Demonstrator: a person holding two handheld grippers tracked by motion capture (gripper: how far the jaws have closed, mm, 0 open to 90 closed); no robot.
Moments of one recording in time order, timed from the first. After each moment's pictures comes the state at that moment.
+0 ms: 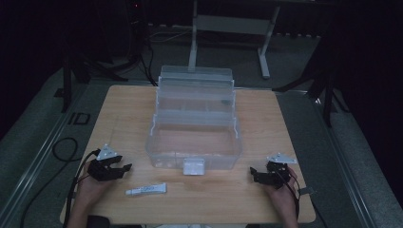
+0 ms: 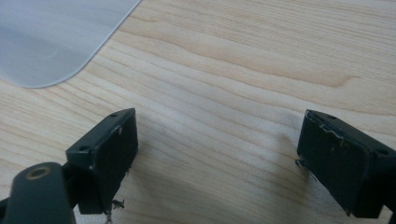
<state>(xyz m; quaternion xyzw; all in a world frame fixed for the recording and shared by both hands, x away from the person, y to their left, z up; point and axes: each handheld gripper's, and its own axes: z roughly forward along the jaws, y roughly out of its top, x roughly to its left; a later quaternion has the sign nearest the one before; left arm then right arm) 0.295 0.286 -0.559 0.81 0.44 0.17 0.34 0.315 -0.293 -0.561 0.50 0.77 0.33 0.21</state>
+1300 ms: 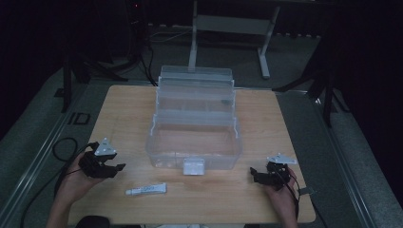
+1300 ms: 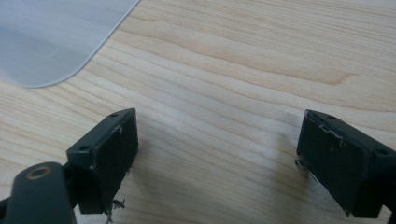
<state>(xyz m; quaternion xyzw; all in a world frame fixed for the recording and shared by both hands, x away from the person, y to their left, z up) 0.284 0.279 -0.491 0.88 0.37 0.17 0.25 0.313 -0.292 -0.561 0.50 0.77 0.33 0.22</state>
